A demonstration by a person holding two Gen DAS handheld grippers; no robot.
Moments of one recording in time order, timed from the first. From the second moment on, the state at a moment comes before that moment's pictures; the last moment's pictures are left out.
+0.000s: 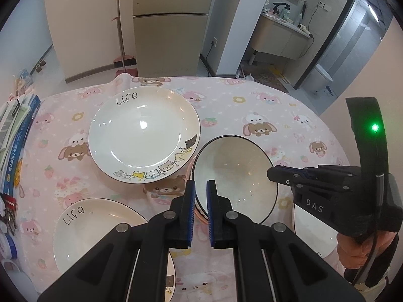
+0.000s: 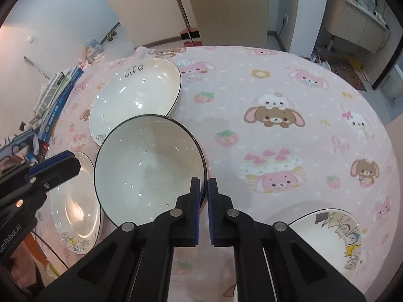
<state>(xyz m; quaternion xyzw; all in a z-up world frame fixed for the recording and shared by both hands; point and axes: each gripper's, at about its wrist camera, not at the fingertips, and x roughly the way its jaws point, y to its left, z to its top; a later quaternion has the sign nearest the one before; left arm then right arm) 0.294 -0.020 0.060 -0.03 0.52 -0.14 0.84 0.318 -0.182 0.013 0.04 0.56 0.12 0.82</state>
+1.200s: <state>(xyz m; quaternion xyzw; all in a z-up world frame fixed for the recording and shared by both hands) 0.168 -0.021 0.195 -0.03 0.35 -0.15 0.92 0.160 -0.218 0.169 0.05 0.35 0.10 0.93</state>
